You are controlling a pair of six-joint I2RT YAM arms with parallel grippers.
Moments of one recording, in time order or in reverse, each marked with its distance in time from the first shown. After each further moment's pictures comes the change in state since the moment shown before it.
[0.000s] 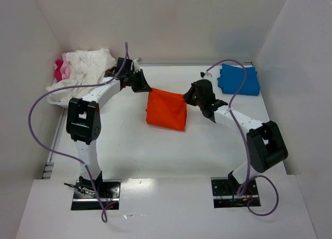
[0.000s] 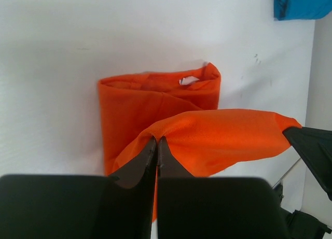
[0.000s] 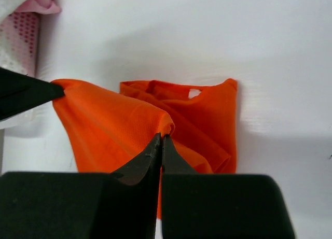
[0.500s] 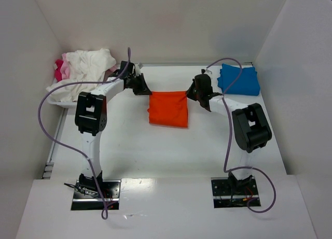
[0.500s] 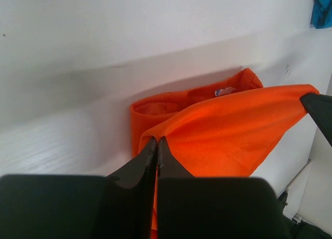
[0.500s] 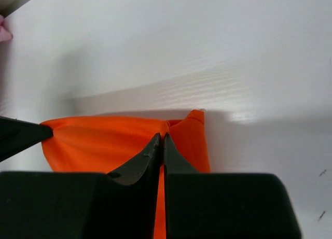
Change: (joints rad) left arm 0.030 0.207 0.106 0.001 0.032 -0.001; right arm -0.104 0.280 0.154 0.047 -0.029 -0.003
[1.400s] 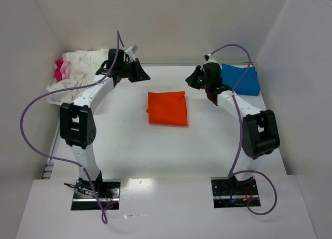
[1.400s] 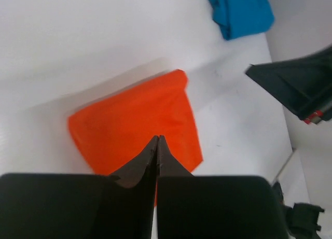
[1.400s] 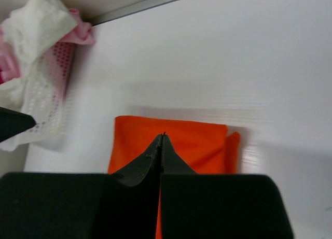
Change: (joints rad) left arm 0.002 -0.284 -0.066 0.069 0.045 0.054; right arm -0.052 -0.104 0.095 -0.024 -0.208 -0.098
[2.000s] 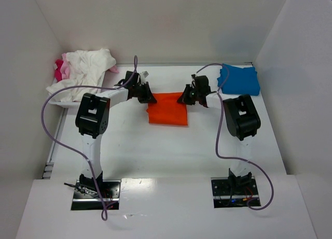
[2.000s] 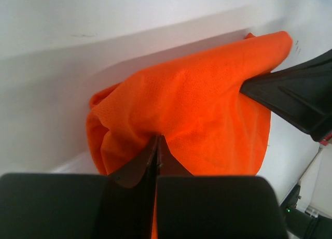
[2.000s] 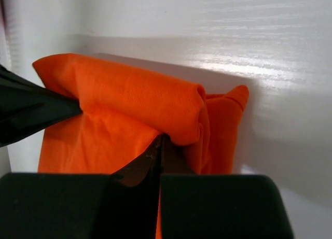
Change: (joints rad) left arm -0.068 0.234 -0.166 0.164 -0.030 -0.077; right arm 0.000 0.330 0.014 0.012 -0.252 0.026
